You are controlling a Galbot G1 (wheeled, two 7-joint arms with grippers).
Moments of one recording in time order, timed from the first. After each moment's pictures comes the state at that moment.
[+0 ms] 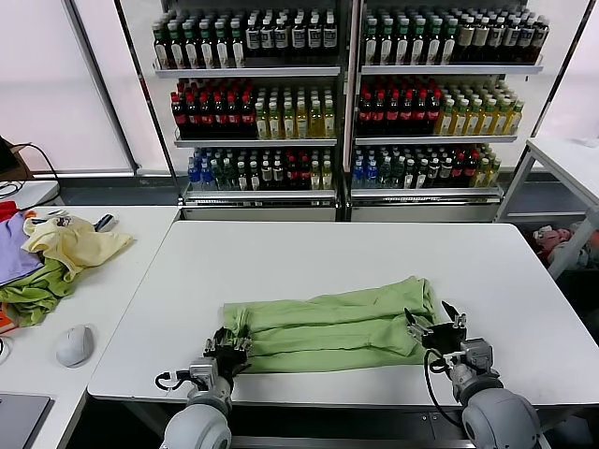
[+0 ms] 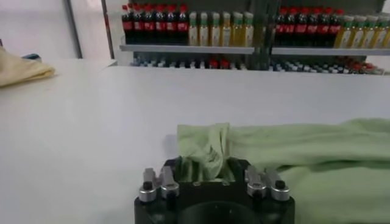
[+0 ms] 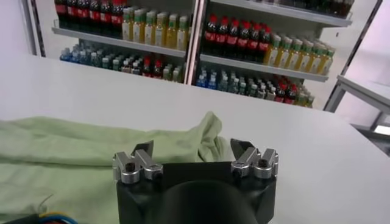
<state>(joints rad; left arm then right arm) 1.29 -1.30 -0.22 -1.91 -0.37 0.43 -0.42 -1.34 1.11 0.51 2.03 0.31 -0.48 0.08</state>
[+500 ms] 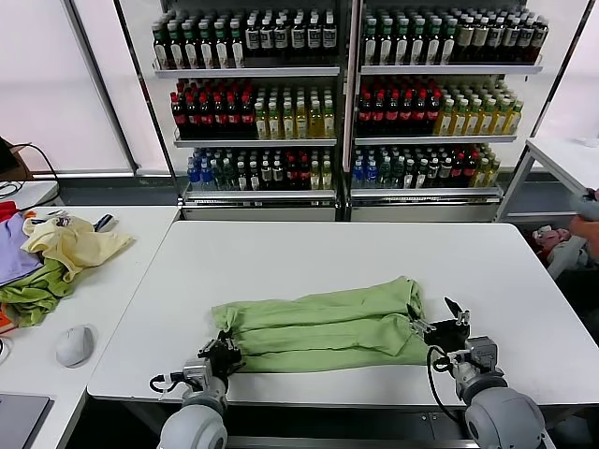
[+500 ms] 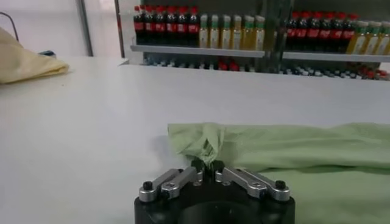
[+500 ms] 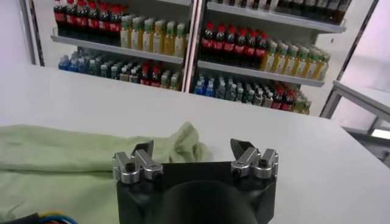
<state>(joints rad) 1.29 -1.29 -0.28 -1.90 -0.39 0.40 -0.40 -1.34 1.10 0.53 2.05 0.33 -0.47 0.08</state>
